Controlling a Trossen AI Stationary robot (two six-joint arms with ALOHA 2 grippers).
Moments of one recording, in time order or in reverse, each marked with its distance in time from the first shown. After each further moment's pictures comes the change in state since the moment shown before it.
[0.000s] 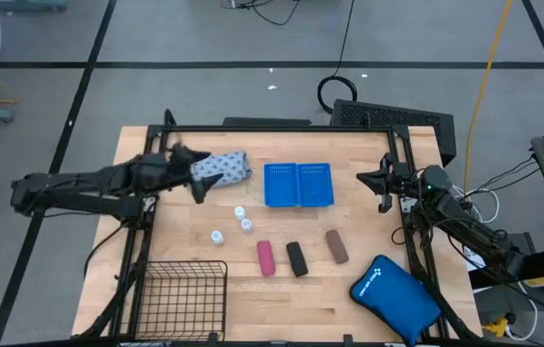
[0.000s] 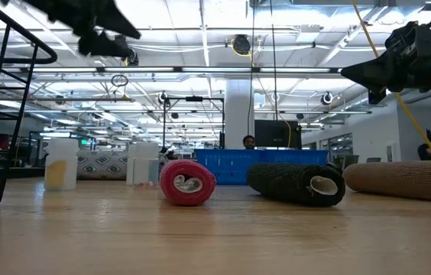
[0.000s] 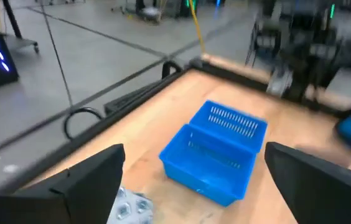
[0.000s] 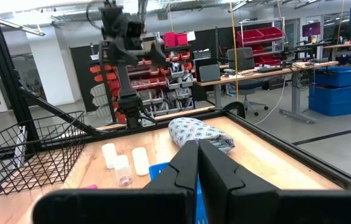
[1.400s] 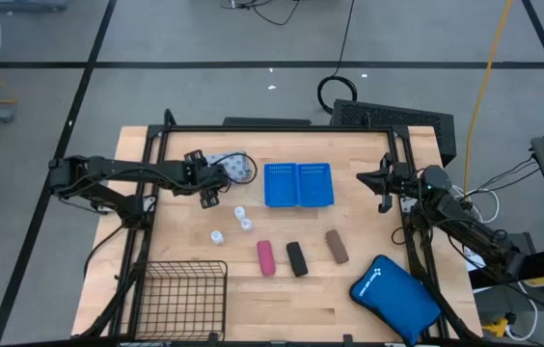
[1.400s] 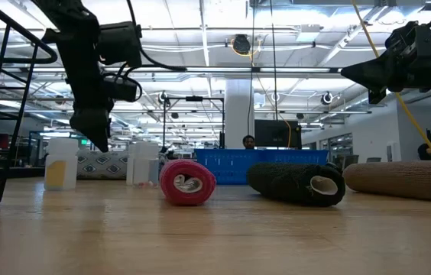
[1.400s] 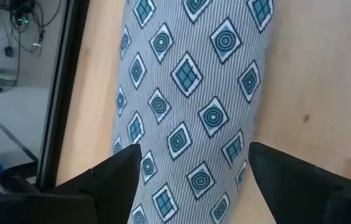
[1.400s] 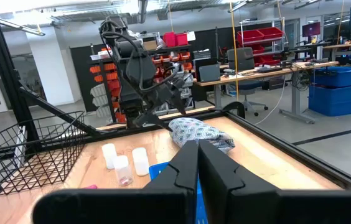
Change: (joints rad) left arm 0.120 0.574 0.056 -0.419 -0.162 0.212; right arm 0.000 0.000 0.000 0.000 0.000 0.000
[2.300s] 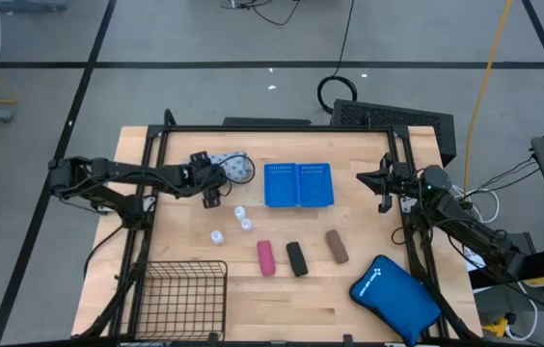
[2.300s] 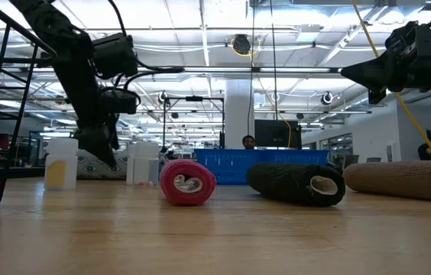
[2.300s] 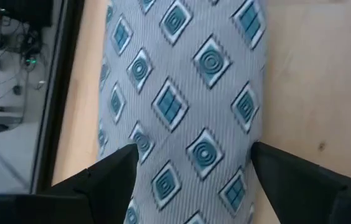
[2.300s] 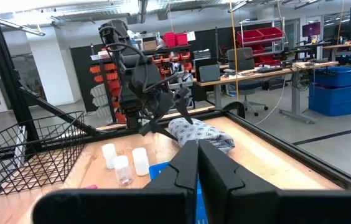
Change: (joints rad) left arm 0.043 0.004 -0.154 0.327 0.034 0.198; right arm 0.000 0.000 0.000 0.000 0.000 0.000
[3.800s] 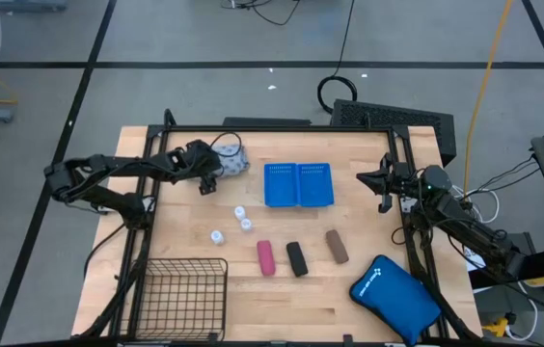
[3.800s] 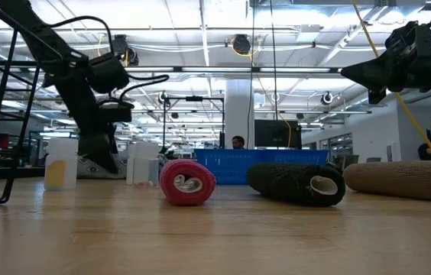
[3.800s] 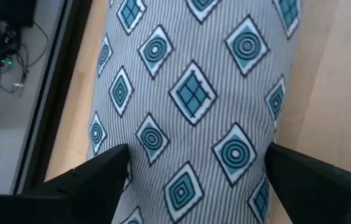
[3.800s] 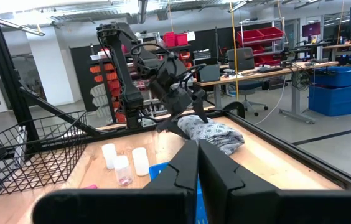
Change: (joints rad) left arm 0.309 0.000 -0.103 0.240 0.242 0.226; right arm 0.000 0.000 0.000 0.000 0.000 0.000
